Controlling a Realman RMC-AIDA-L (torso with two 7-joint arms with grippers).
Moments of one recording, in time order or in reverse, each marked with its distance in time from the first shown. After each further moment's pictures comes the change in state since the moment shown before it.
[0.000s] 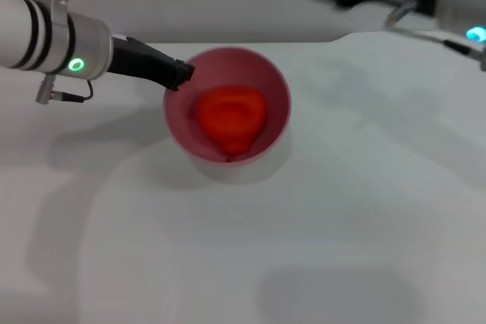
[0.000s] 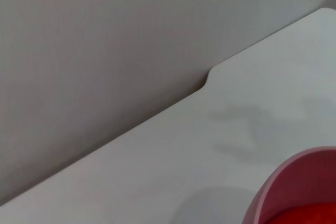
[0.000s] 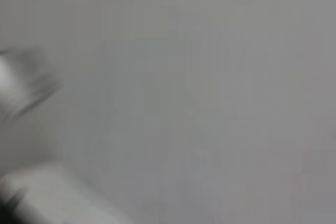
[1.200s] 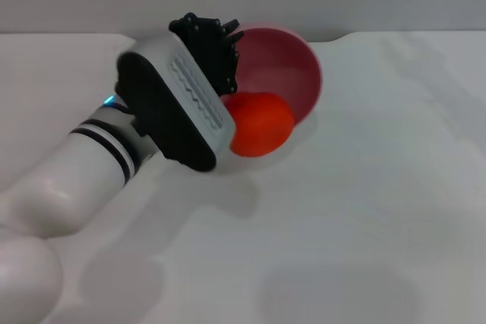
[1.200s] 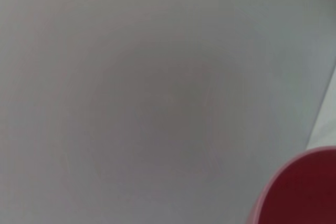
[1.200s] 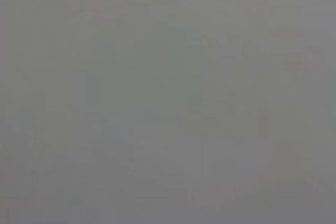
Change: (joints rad) left arm 0.448 -0.011 0.853 0.181 0.053 -1.247 0.526; right arm 0.007 -0.009 0.218 0.491 1.112 -0.111 -0.657
